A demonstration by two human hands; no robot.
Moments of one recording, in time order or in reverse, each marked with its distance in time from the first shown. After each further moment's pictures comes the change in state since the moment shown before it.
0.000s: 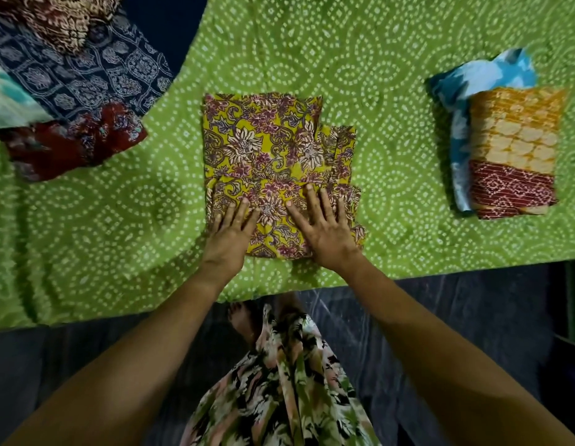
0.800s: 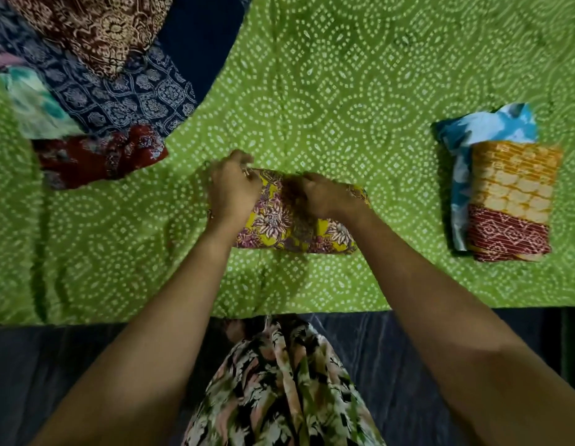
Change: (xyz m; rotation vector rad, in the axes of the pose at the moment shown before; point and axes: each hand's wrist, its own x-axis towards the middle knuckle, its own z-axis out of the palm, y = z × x) left_hand 0.046 -0.003 -0.122 -0.924 0.590 -0.415; right_hand 0.094 0.035 -0.100 0.300 -0.140 -0.040
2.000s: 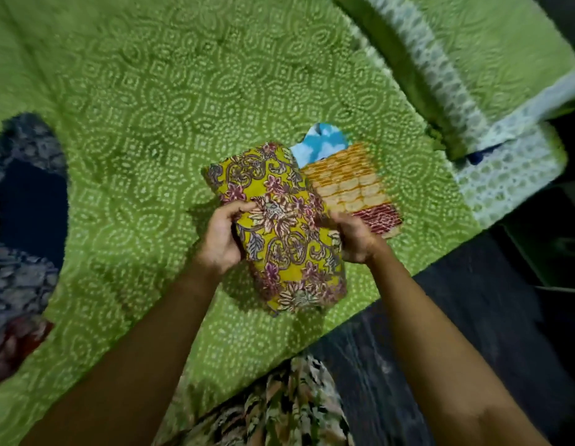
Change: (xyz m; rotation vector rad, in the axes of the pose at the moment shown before) left_hand -0.070 0.237 0.114 -0.894 -0.909 -0.379; right_hand -0.201 0.216 -0.040 2.031 0.221 0.203
